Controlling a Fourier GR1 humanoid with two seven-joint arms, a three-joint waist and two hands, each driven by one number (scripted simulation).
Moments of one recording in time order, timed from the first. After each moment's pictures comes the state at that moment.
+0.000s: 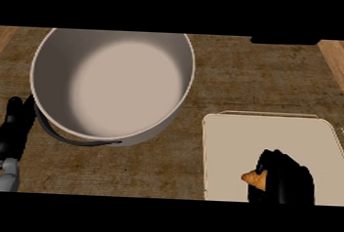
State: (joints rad) left arm -0.06 0.31 0.14 -1.48 -0.17 0.09 0.40; right arm 0.20 -0.06 0.34 -1.90 1.45 0.02 0.66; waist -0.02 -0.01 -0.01
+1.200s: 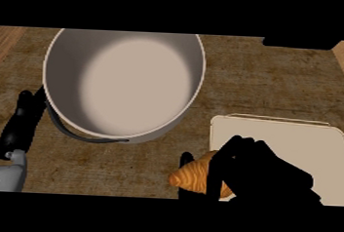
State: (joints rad) left arm -0.12 0.30 0.12 -1.44 -0.18 0.06 0.38; right arm -0.47 -0.04 0.77 -2.21 1.56 0.18 1.08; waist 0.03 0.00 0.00
